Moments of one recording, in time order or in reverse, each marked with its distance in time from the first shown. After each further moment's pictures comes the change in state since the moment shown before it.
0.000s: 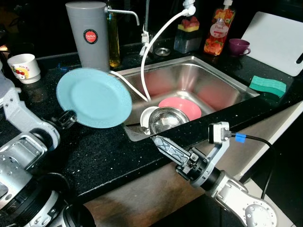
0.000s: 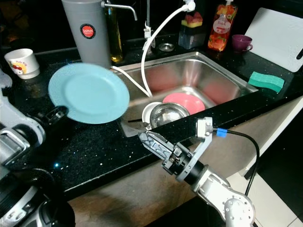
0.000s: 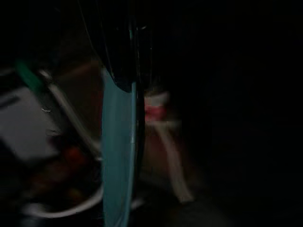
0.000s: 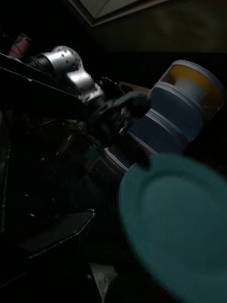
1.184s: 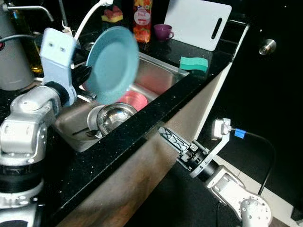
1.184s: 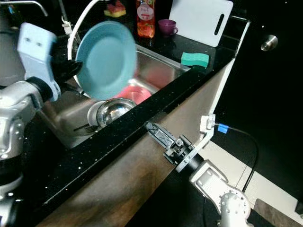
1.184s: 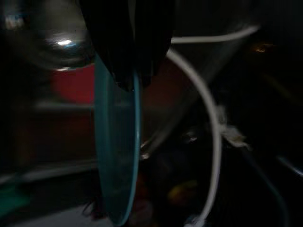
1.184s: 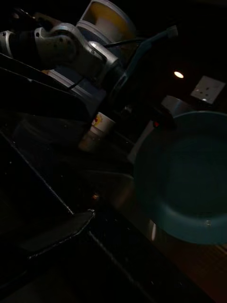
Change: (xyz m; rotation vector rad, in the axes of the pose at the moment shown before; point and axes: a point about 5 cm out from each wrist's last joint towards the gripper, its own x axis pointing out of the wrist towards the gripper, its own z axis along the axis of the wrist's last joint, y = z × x) left arm 0.055 -0.034 0.037 1.162 -0.106 0.037; right arm 0.003 -0.014 0.008 0.008 -0.089 -0.120
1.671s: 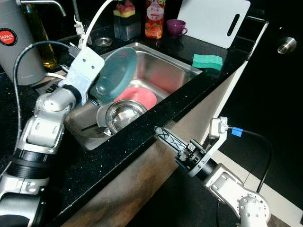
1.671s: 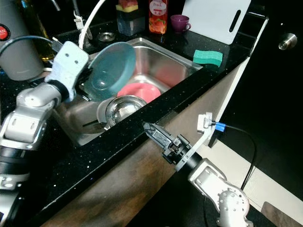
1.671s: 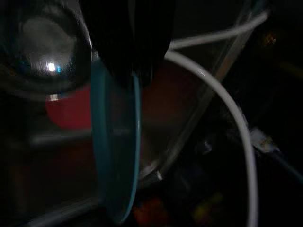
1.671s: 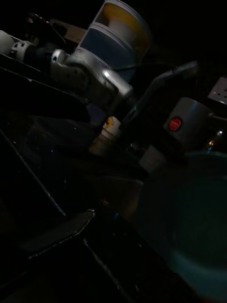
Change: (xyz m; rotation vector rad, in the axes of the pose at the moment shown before) left arm 0.035 -0.027 -0.031 0.097 0.014 -0.127; right arm 0.002 0.001 -0.005 -0.017 0.035 0.011
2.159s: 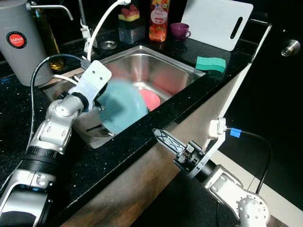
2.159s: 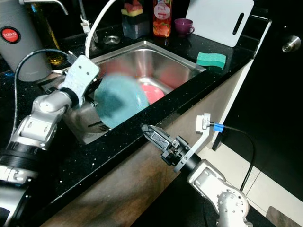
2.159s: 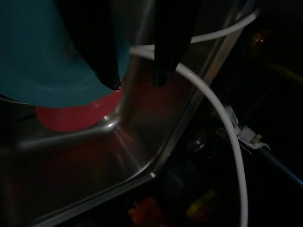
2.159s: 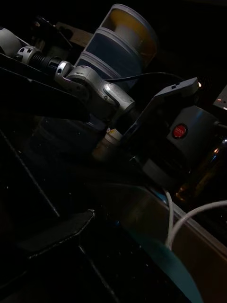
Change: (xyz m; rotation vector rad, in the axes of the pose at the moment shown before) left arm 0.010 -0.003 -0.014 0.034 -0.020 0.017; right arm -0.001 0.001 -0.001 -0.011 0.004 -0.001
